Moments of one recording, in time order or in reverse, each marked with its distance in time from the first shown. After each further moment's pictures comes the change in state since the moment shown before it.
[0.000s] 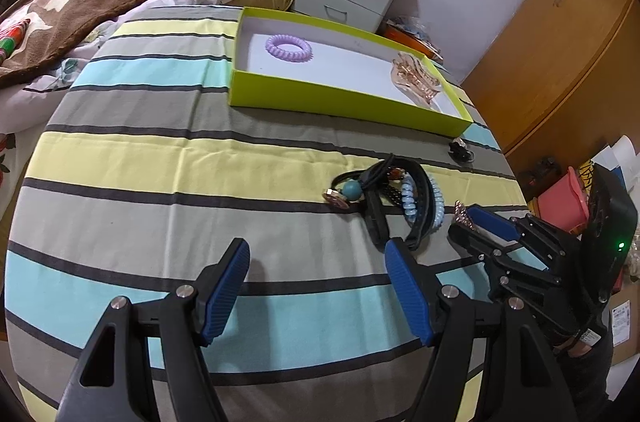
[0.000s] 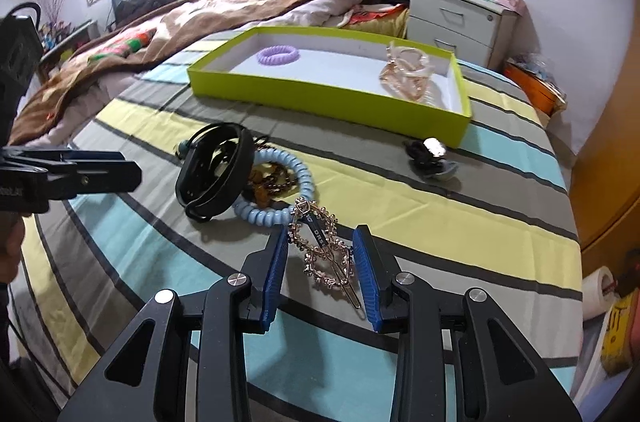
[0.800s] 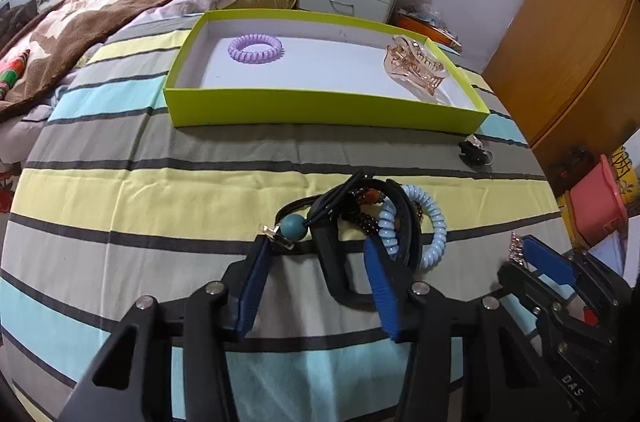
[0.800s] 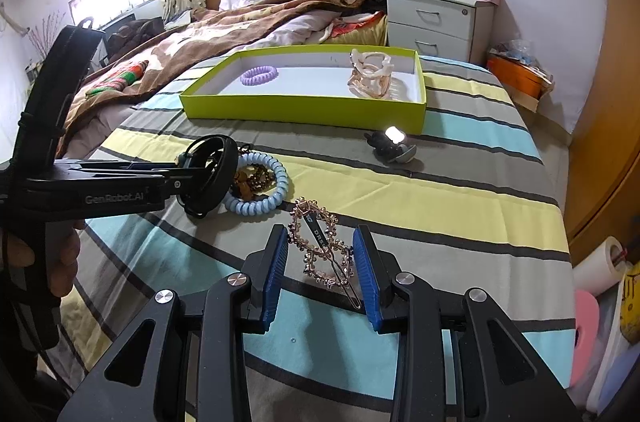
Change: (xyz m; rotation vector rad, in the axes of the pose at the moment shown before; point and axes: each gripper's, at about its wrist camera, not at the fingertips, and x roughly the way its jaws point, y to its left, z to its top) left arm 0.042 -0.047 0.015 0.052 -0.002 0.143; right arm -0.026 -0.019 -0.017 0.099 -0.063 0.017
